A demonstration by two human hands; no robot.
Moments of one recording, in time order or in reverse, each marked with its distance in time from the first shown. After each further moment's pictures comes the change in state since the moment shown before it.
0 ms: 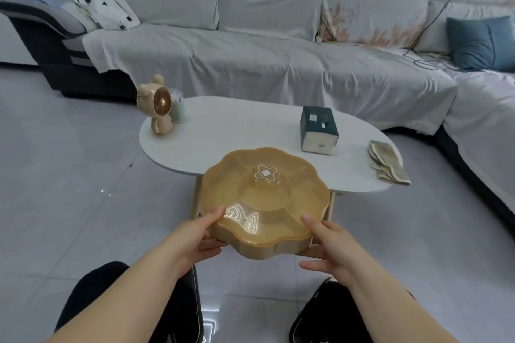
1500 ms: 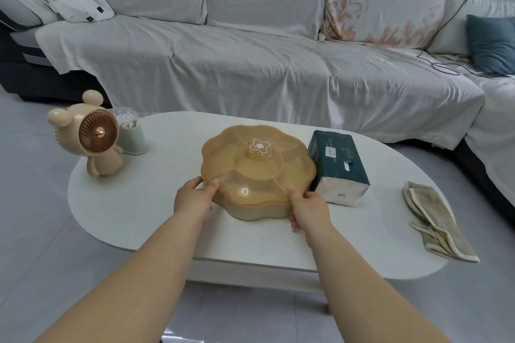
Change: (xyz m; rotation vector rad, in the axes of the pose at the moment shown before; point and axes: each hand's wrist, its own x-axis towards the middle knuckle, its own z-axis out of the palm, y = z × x) left_hand 0.232 0.111 0.037 0.125 0.383 0.273; right_hand 0.232 -0.112 0.030 -0.227 0.329 -0.166
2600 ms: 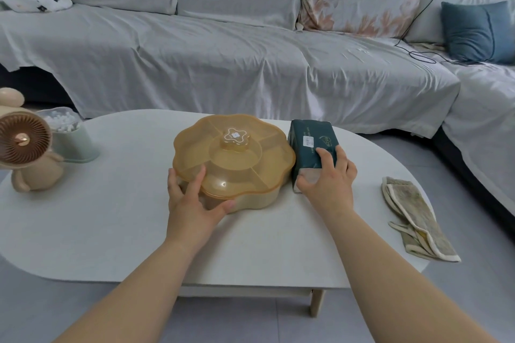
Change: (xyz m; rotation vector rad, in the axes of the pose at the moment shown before) left_hand -0.004 -0.021 0.057 0.343 -0.092 0.394; right_hand 0.080 0.010 -0.071 -0.620 0.374 -0.480
